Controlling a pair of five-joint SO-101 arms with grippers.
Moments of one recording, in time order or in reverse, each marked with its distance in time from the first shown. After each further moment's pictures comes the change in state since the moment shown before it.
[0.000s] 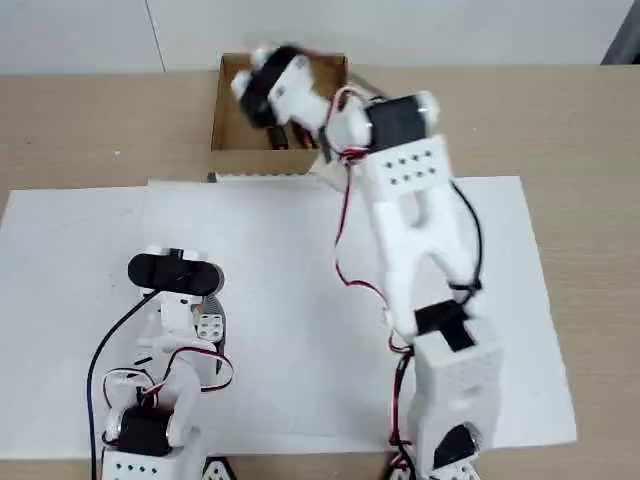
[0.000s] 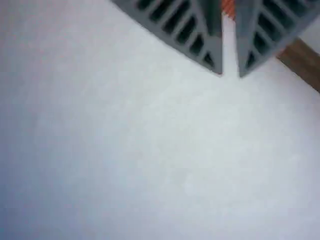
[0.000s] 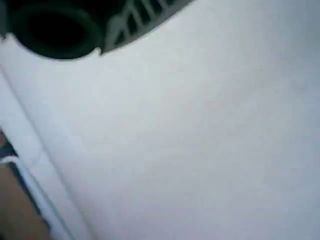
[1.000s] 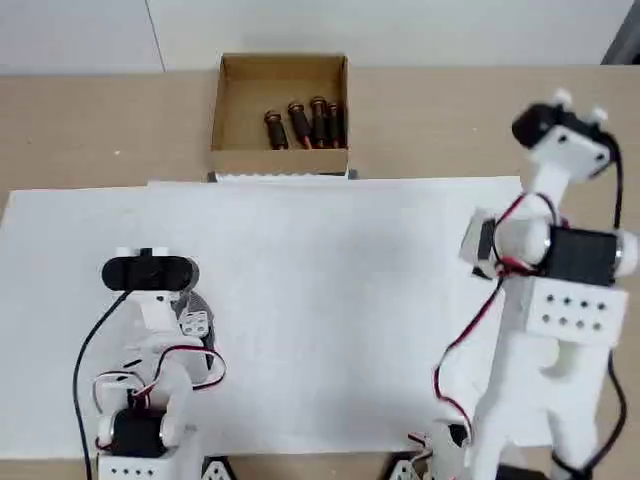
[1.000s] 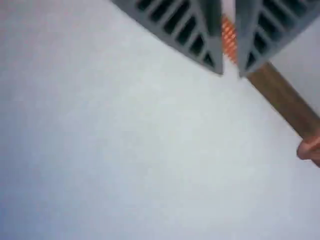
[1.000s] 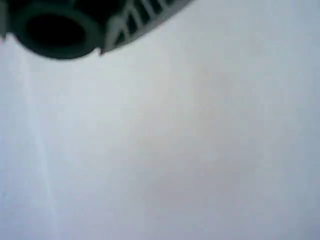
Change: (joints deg) left arm -4.3 0.0 -4.2 4.0 6.6; right arm 27.9 -54.5 61.3 -0.1 -48.3
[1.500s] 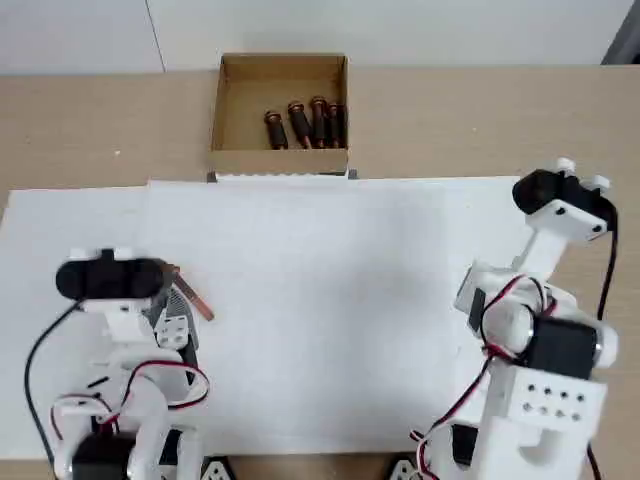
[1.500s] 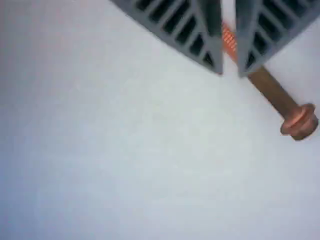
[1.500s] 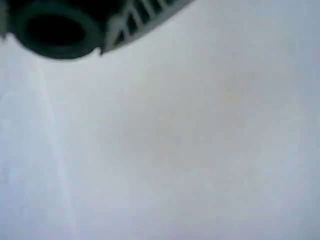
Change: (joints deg) left arm -0.2 10.2 -27.5 16.3 1.2; right arm 1.7 -22.2 24.6 -9.2 0.0
